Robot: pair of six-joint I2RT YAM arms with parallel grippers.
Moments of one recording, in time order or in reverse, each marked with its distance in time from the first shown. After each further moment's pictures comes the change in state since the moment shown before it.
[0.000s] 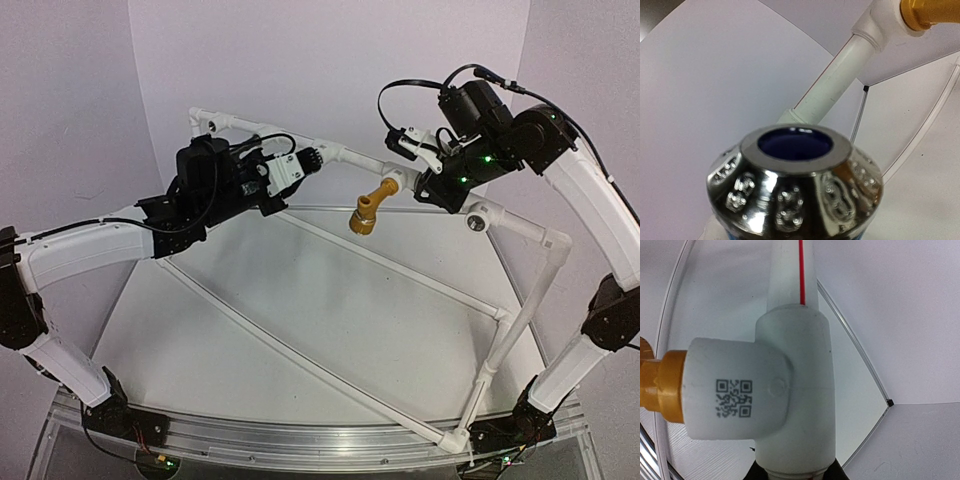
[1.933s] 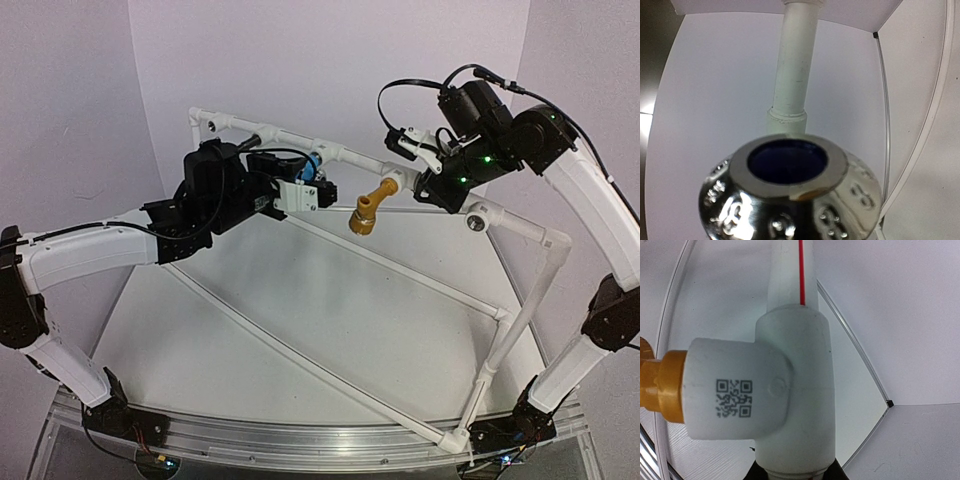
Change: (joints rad) left arm -0.051 0.009 0.006 -0.002 -0.167 0.544; right arm 0.001 0.000 -0.003 0.004 0.001 -0.002
